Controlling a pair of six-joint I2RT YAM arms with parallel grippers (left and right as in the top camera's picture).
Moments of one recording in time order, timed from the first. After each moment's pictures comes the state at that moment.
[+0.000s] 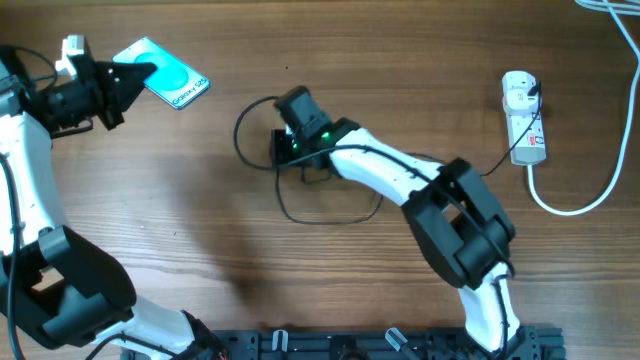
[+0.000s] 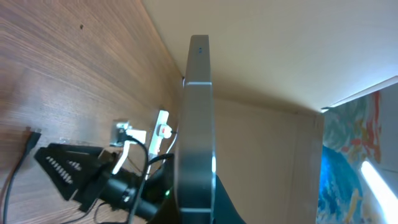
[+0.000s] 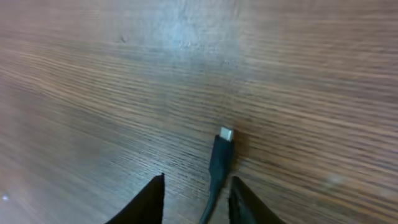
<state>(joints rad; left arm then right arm) 0.50 1.77 1.56 -0.91 1.29 -0.55 0.73 2.16 1.49 -0.32 -0.17 0.63</state>
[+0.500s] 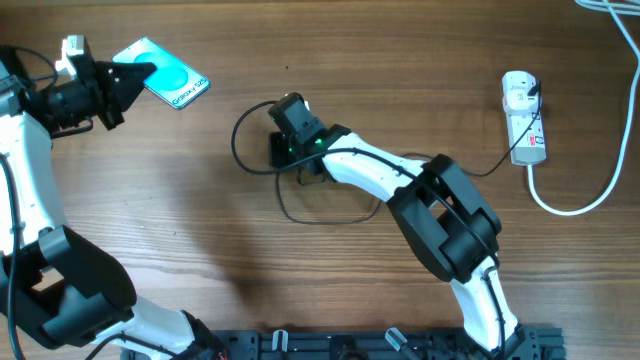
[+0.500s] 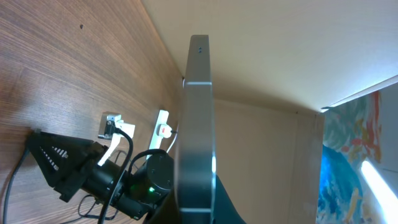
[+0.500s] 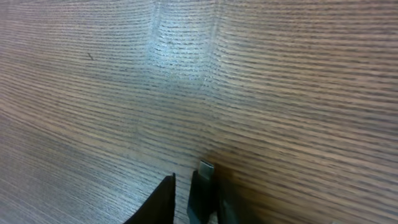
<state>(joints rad) 0.50 1.77 1.56 -0.91 1.29 -0.55 0.74 2.22 1.50 -0.25 -0.08 0.63</state>
